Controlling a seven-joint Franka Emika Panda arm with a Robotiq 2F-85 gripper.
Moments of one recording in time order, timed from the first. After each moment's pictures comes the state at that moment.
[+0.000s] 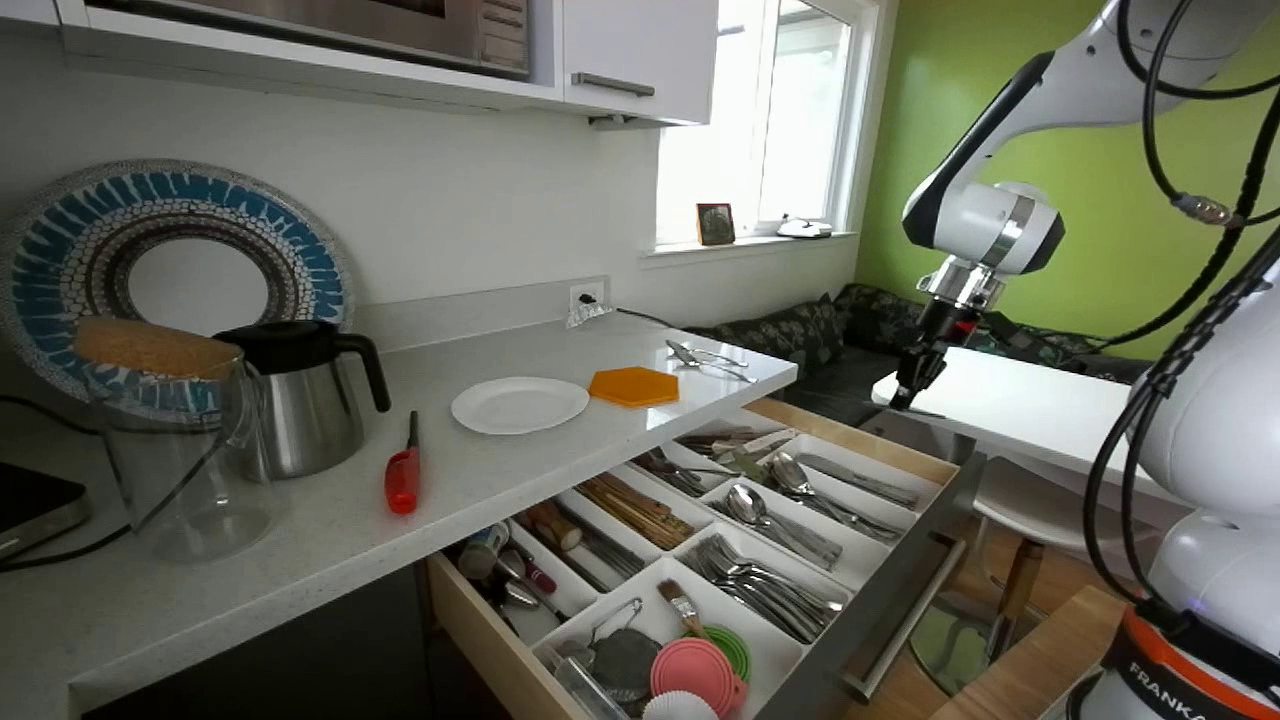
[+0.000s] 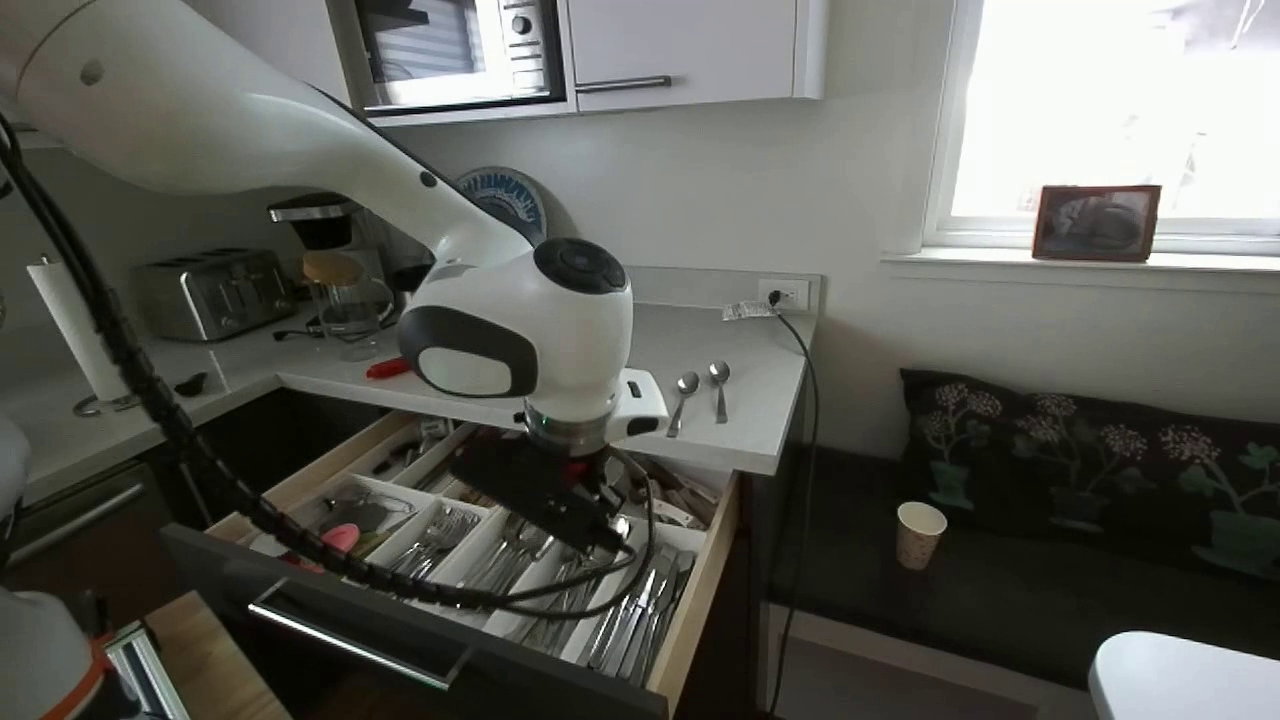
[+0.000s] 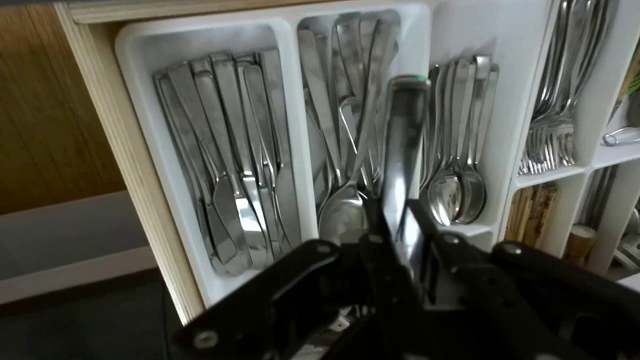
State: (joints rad) arm -0.37 0.02 -0.25 -2.40 0.47 2.28 -1.13
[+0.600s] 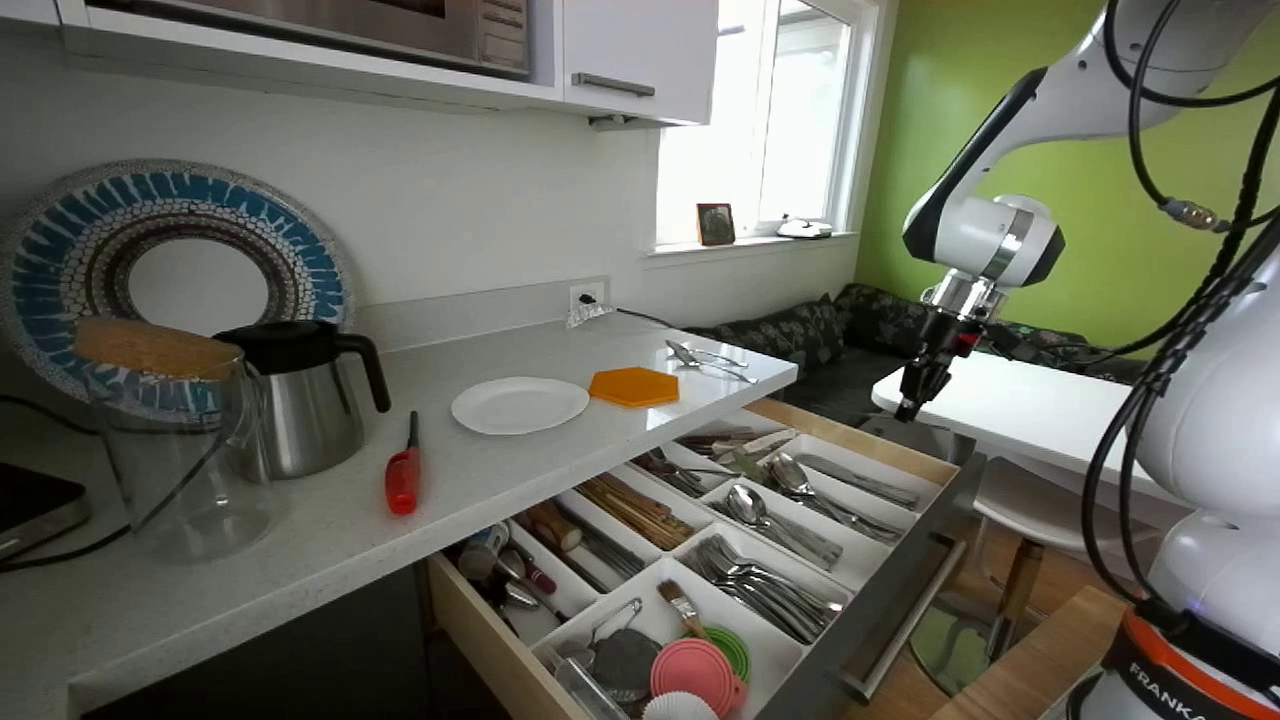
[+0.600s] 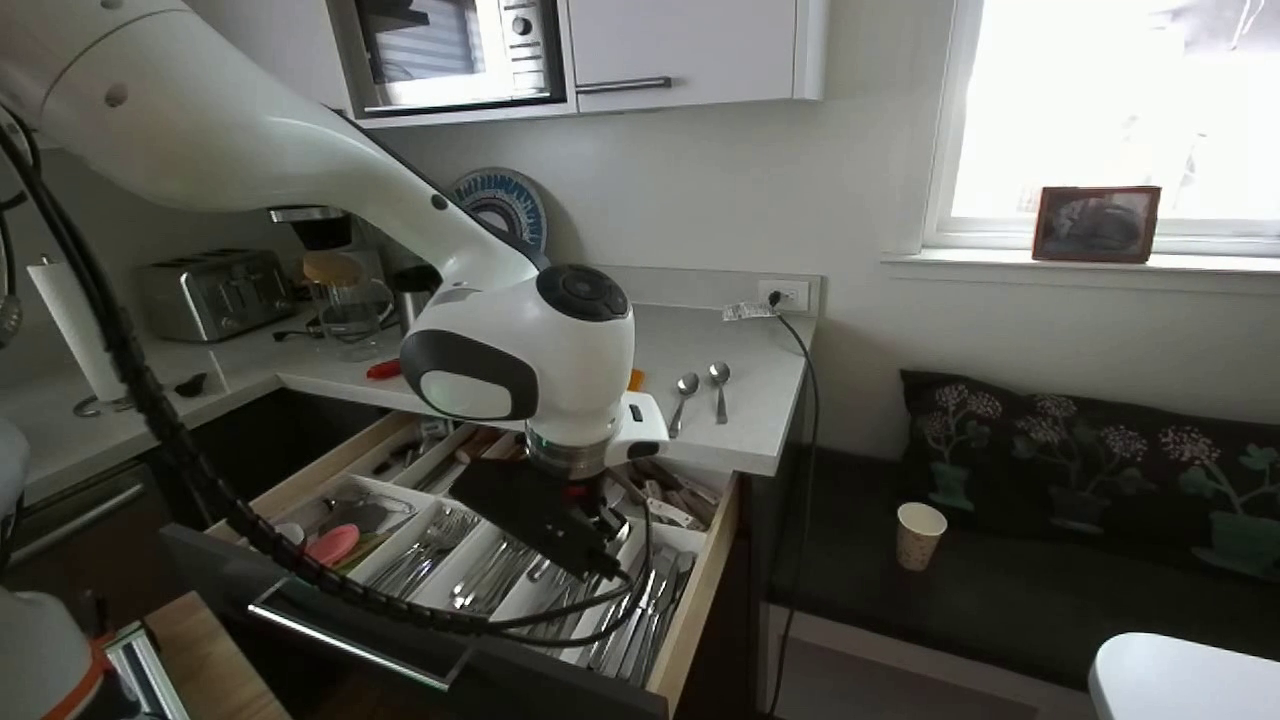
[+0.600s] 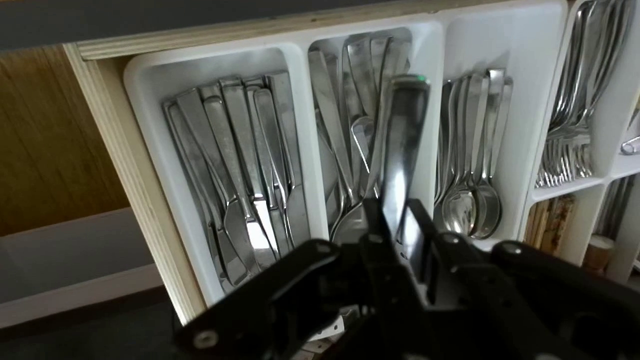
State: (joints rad) arm -0.37 0.05 -0.26 -2.41 0.47 2.30 -1.13
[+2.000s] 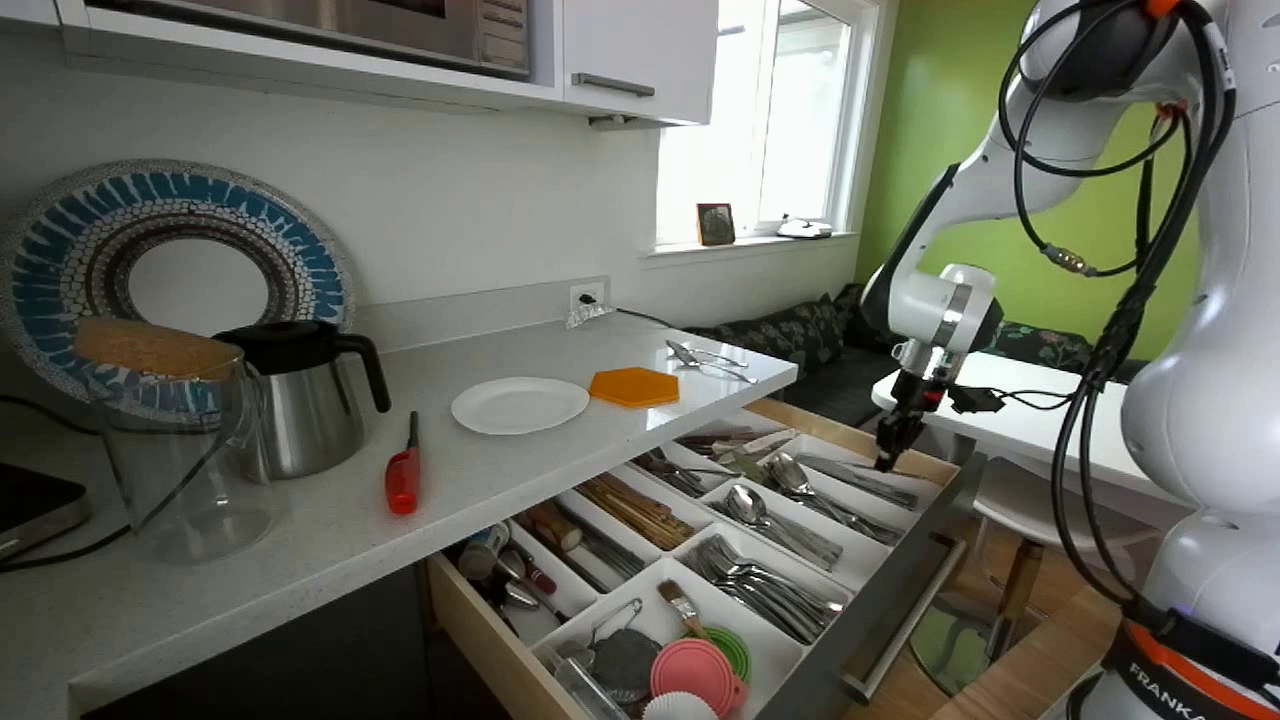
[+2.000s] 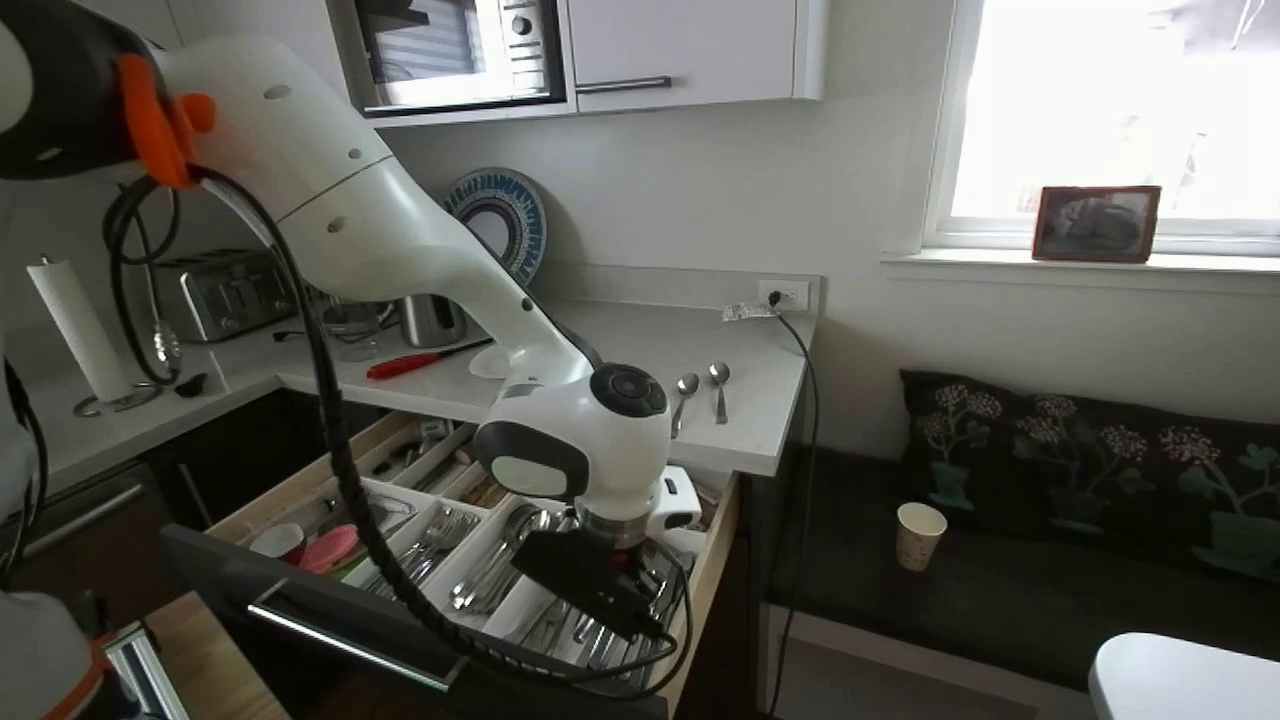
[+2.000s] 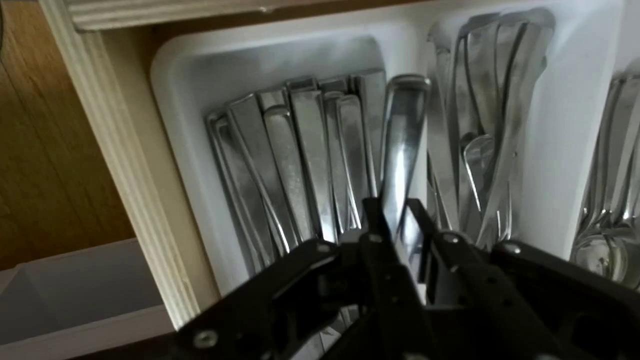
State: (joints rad) arm -0.41 0.39 -0.16 -2.28 0.55 2.52 -1.18
